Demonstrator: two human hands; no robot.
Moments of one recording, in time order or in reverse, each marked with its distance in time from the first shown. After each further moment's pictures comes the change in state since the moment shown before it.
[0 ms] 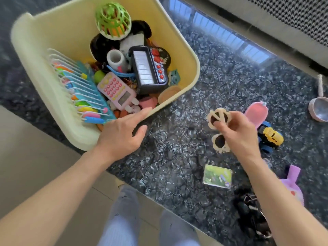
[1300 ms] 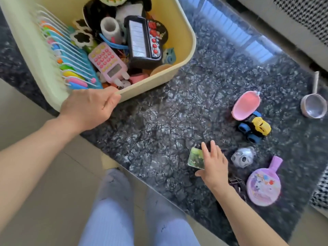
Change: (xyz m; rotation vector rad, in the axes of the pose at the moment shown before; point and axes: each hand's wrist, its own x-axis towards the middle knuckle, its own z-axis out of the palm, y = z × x) left_hand -0.016 -0.030 0.000 0.288 0.156 0.042; right_hand -0.091 0.103 0.028 -0.857 -0.524 0.005
